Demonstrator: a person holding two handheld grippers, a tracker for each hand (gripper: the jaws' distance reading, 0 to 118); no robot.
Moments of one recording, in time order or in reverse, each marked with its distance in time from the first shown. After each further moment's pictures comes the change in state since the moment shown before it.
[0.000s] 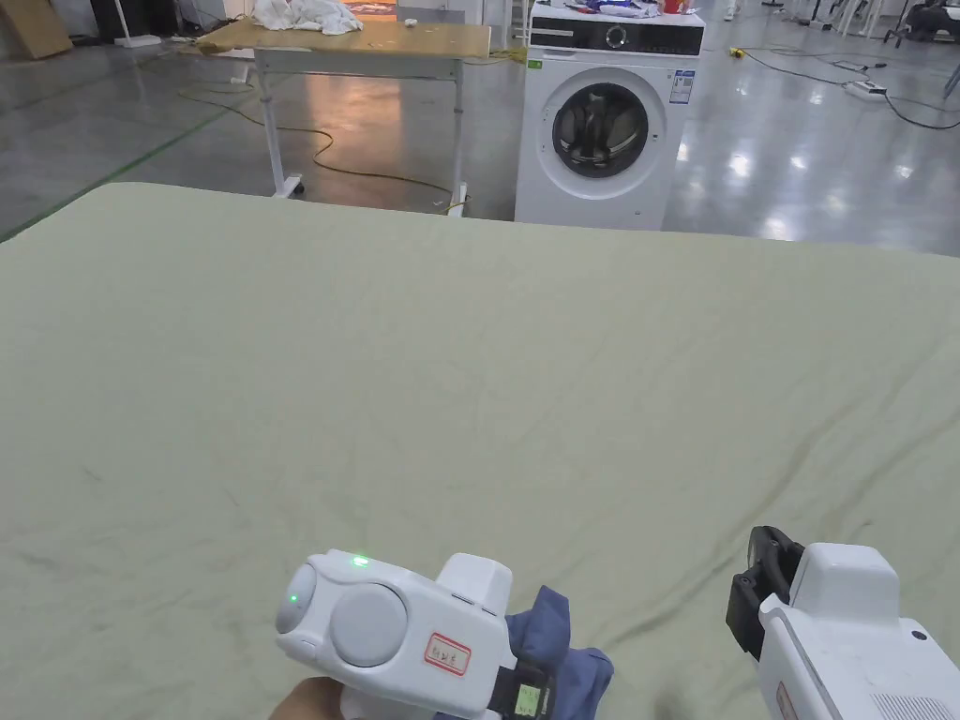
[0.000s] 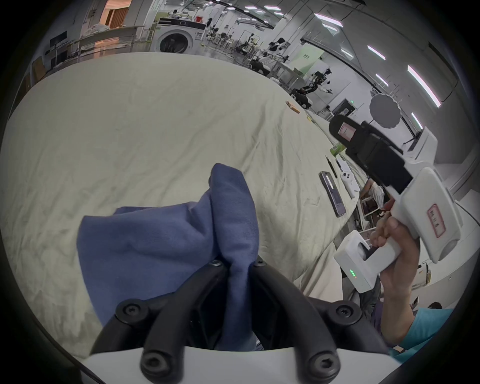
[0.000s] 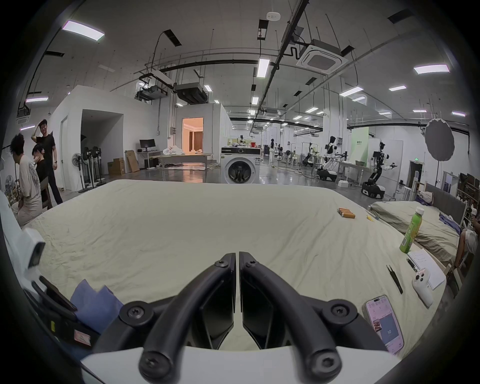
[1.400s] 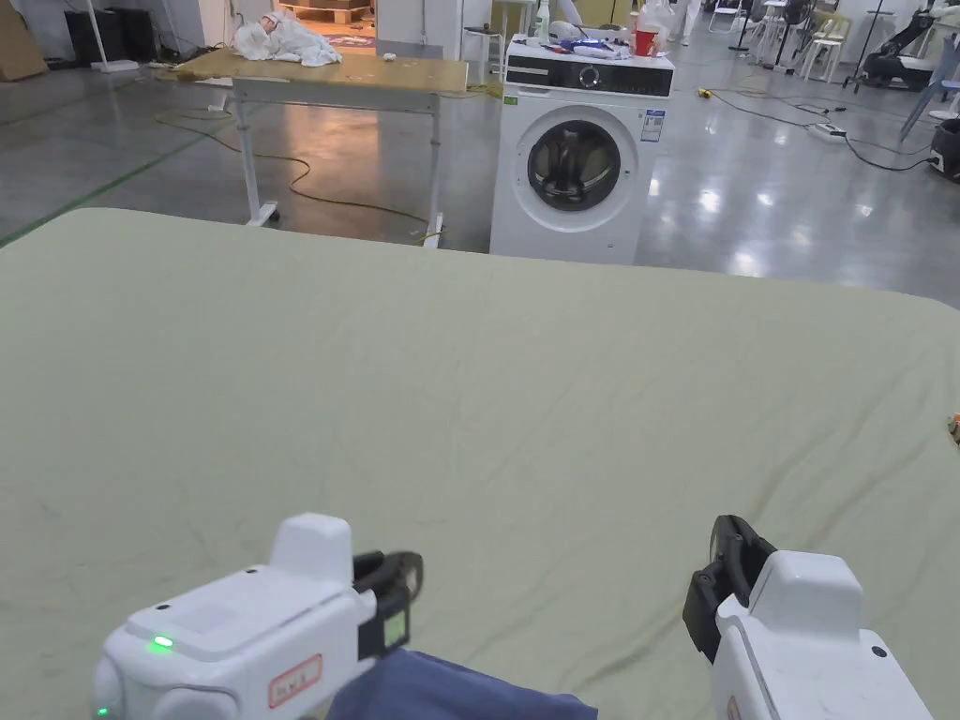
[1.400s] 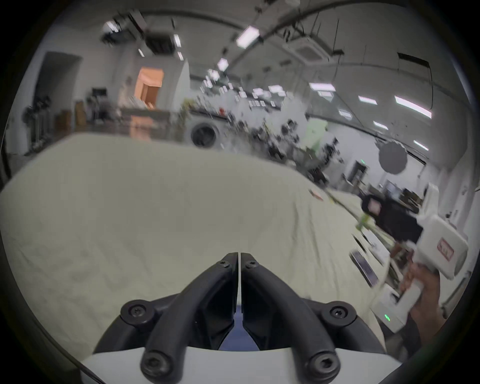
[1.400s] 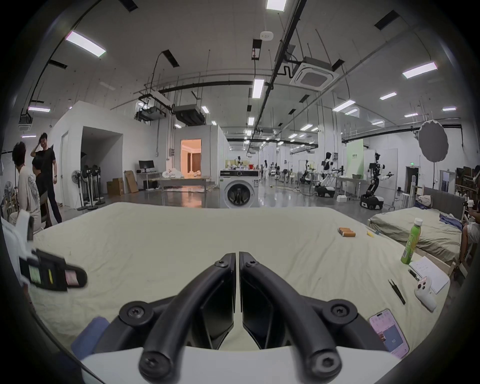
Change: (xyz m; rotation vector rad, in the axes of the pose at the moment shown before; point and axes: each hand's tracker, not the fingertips) left arm -0.044 -0.019 0.073 0.686 0.226 -0.052; right arm -0.019 0.024 0.007 0.157 -0.017 -0.030
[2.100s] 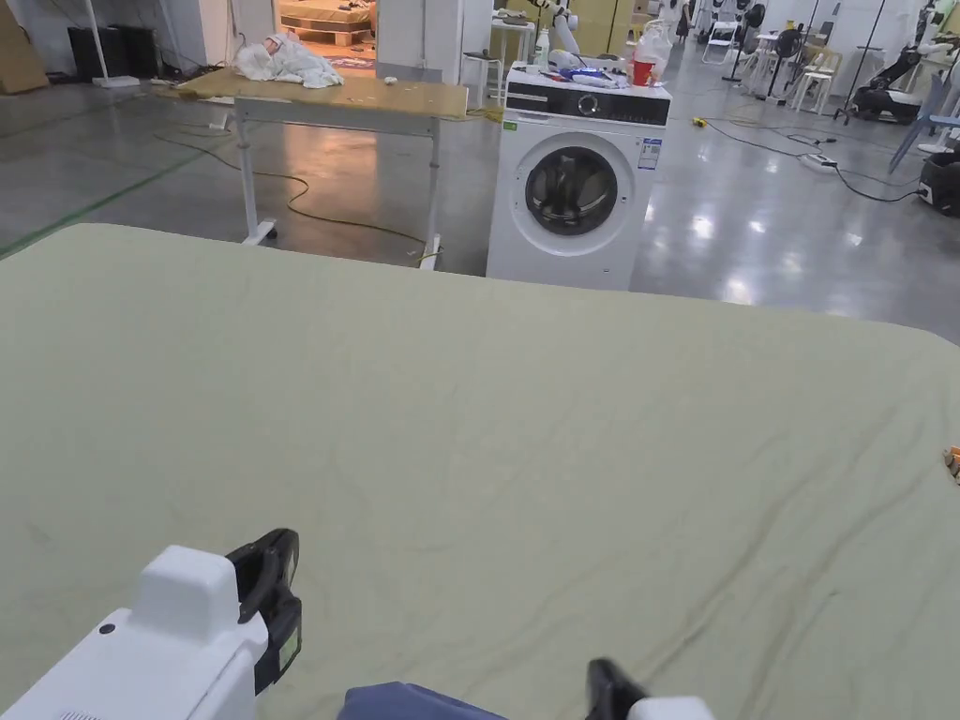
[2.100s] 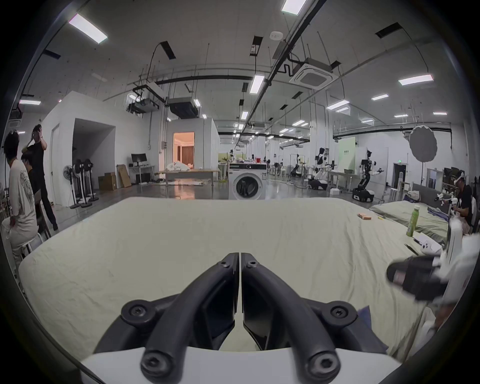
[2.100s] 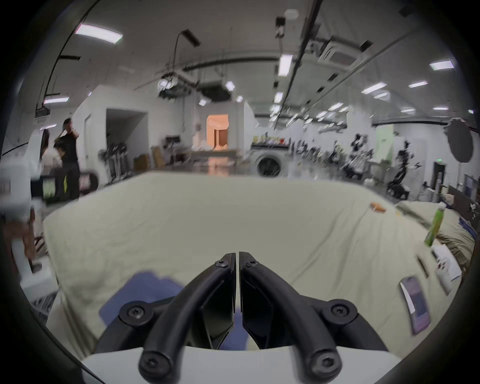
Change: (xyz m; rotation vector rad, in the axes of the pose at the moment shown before) left arm -0.012 -0.015 0.050 0.217 0.272 -0.188; right arm -0.067 -0.061 0.034 -0.244 0.225 0.054
